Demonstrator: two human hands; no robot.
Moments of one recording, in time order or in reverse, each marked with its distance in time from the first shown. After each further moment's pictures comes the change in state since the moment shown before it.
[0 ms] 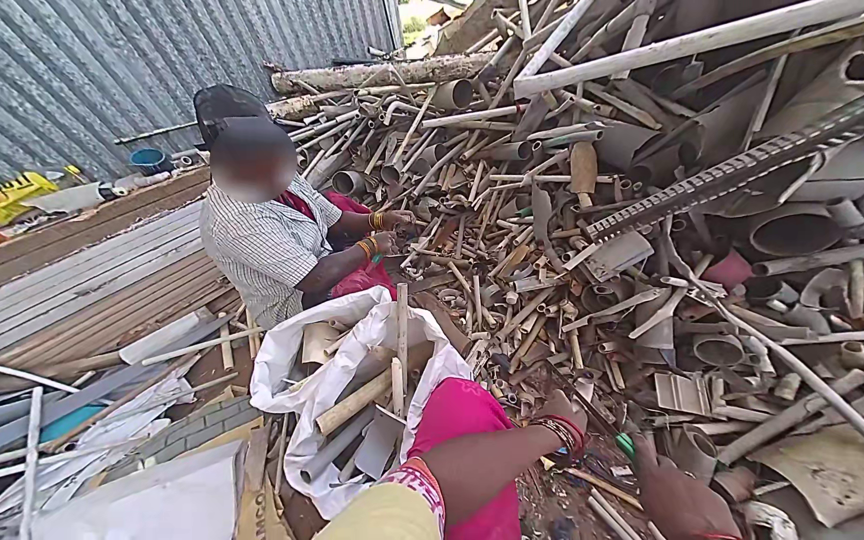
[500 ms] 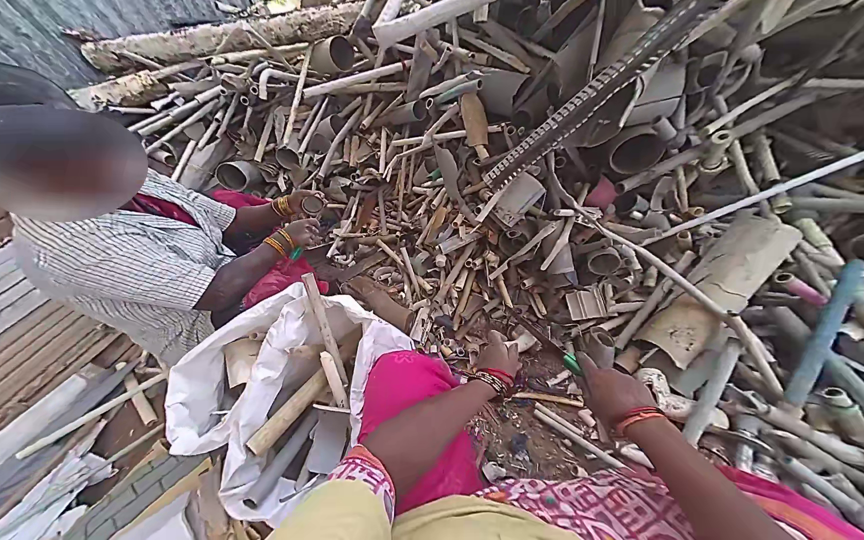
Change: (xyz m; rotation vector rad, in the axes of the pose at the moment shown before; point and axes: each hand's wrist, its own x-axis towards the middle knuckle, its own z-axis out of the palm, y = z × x) left_hand 0.023 -0.015 0.027 0.038 0.109 0.190; right_hand -0.004 0.039 -0.012 0.169 -0.142 0.047
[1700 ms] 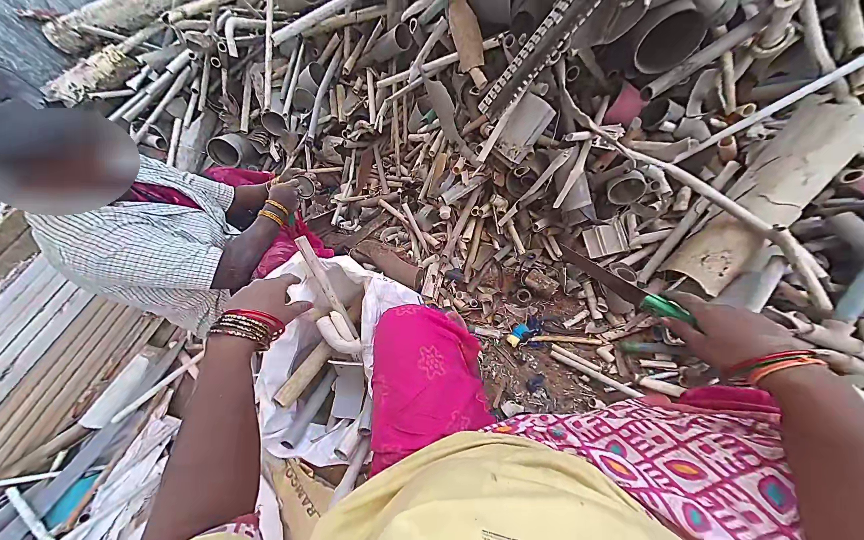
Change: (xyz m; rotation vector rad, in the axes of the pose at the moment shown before) left_hand -0.151 -0.084 -0.289 0.823 0.249 -0.327; right_hand -0.031 0.091 -0.009 0.143 0.181 -0.026
